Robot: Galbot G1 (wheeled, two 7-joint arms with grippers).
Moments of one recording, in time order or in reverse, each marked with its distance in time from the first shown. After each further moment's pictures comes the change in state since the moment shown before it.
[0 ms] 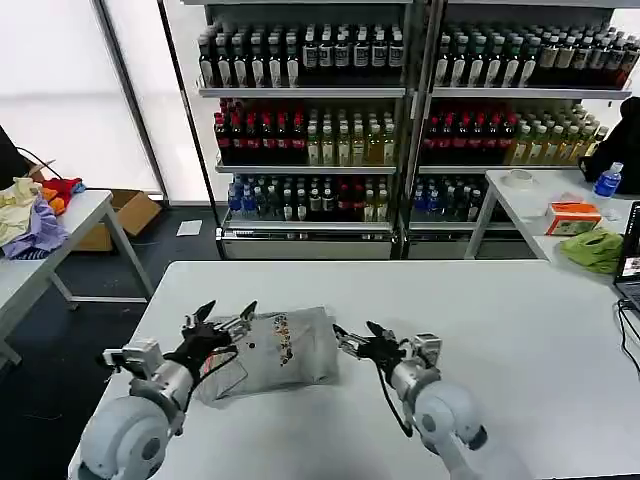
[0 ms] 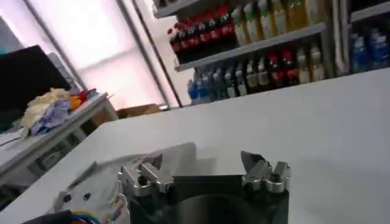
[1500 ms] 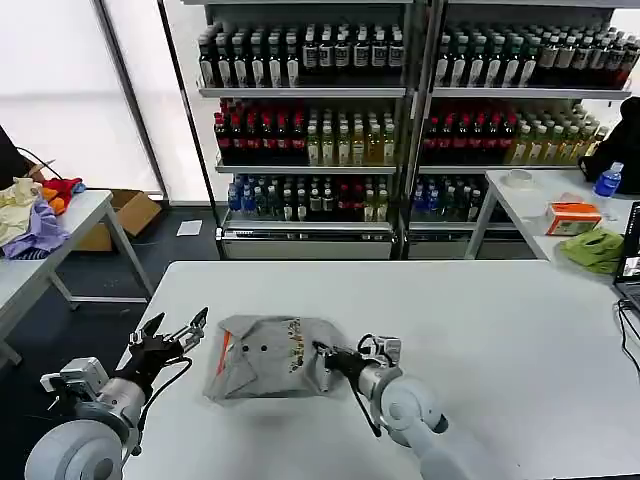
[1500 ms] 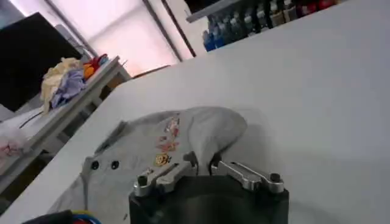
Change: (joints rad) left arm 0.138 -0.028 -0.201 -0.054 -0.039 0.001 -0.002; right arm 0.060 0.015 -0.110 -0.120 0.173 -0.023 0.054
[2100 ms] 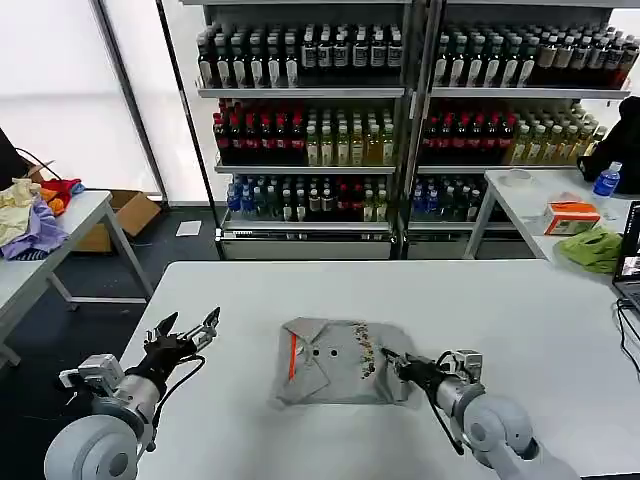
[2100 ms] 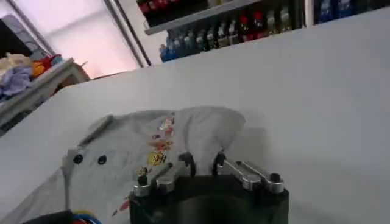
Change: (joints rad) left arm -0.037 -0.018 0.060 0.024 0.007 0.000 -0.010; right arm -0.200 -0.227 0.254 0.128 -0.064 -0.003 -0.116
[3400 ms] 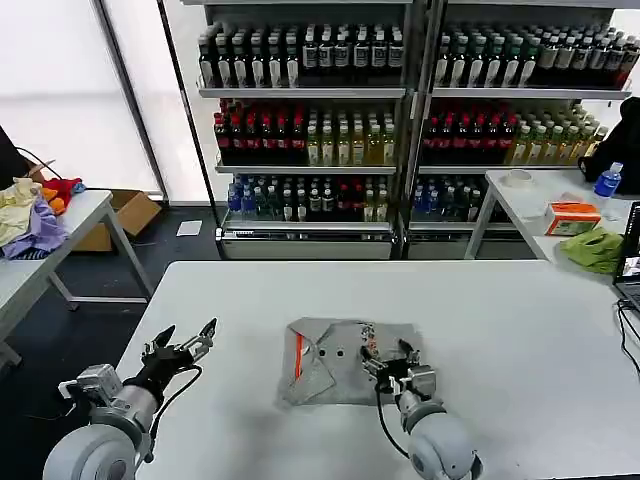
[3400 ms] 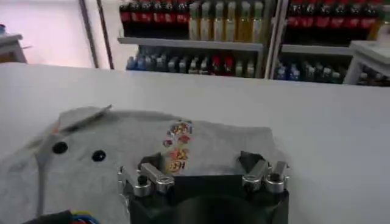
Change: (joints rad) left arm 0.043 -0.021 -0.027 0.020 -0.011 -0.003 0.011; right arm -0.005 0.169 -0.174 0.002 -0.449 0.097 0.260
